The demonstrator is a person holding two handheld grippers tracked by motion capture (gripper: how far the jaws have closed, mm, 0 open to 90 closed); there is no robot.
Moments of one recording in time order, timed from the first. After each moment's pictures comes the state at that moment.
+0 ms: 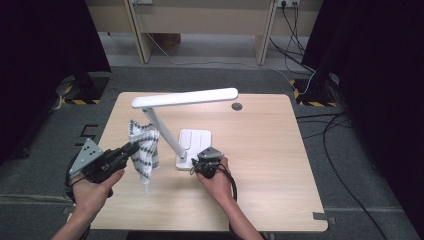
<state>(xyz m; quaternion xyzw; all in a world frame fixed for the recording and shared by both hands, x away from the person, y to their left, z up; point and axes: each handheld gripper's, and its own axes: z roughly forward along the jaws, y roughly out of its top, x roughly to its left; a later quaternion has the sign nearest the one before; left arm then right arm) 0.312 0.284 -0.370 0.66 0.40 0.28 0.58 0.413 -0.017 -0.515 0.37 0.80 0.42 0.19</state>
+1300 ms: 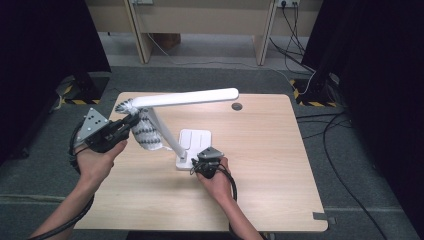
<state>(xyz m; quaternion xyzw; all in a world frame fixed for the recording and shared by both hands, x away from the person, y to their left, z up) 0.363 0.271 -0.326 0.67 0.37 0.33 0.56 0.413 -0.017 -0.515 0.38 0.80 0.42 0.19</state>
